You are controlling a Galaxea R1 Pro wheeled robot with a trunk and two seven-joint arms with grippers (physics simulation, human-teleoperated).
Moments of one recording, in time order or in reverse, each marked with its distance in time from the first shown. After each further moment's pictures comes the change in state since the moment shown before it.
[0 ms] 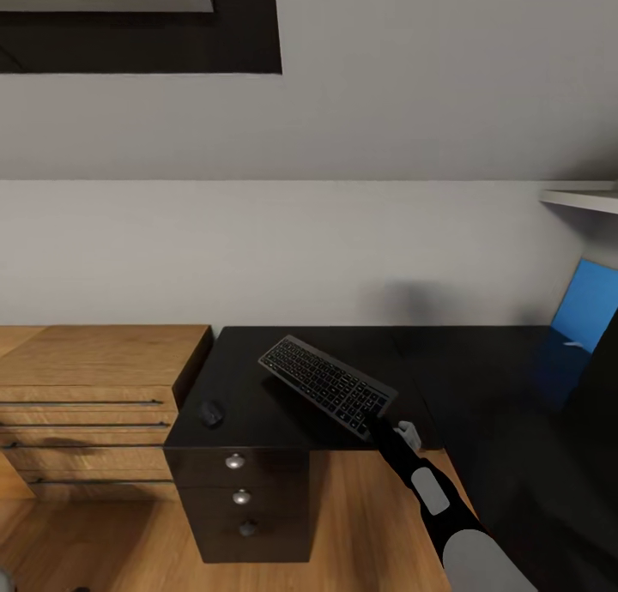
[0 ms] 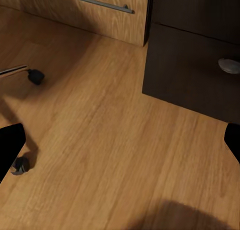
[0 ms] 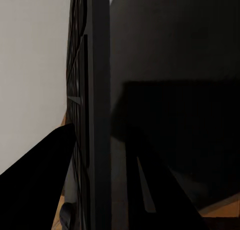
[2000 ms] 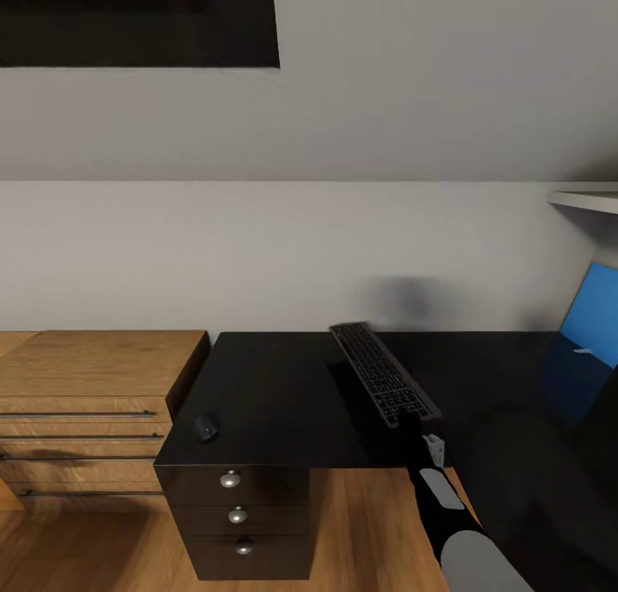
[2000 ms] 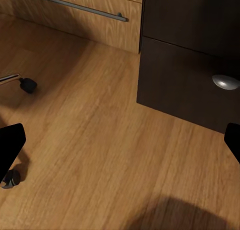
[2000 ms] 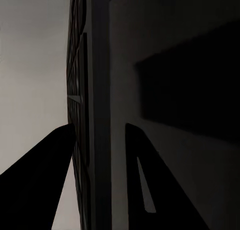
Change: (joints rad) left arm 0.000 -0.003 -0.002 0.002 0.002 0.000 0.000; right arm 0.001 0.012 -0.050 0.000 -0.511 -0.206 -0.157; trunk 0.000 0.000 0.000
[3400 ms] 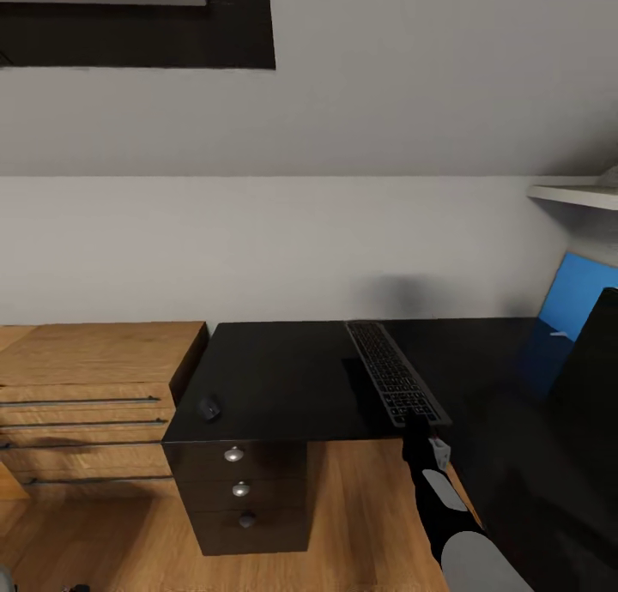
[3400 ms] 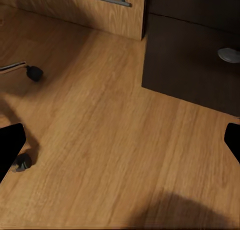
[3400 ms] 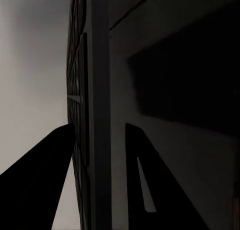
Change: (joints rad) left arm 0.000 0.000 0.000 0.000 0.000 0.000 0.000; right arm 0.002 -0.001 0.001 0.003 -0.110 -0.052 0.003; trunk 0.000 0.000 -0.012
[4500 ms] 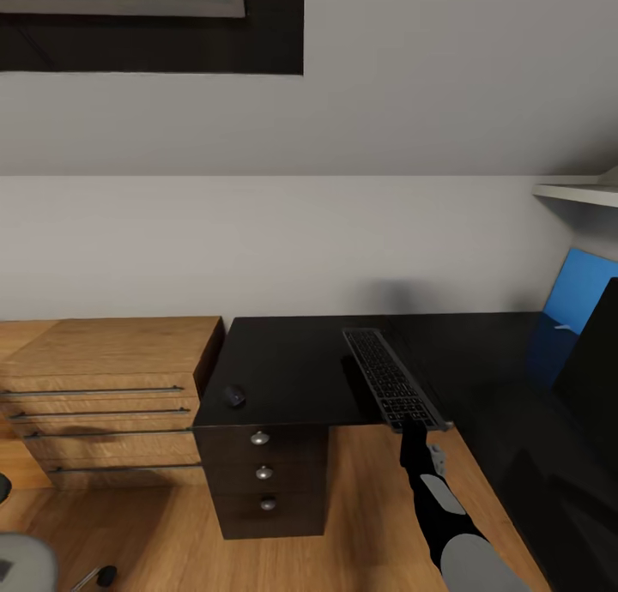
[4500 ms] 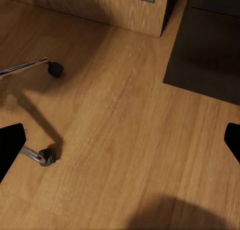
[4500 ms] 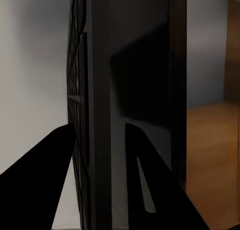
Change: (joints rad) left arm 0.000 0.000 0.000 0.000 0.000 -0.002 0.000; right arm 0.000 -0.002 0.003 0.038 0.003 0.001 0.000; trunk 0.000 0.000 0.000
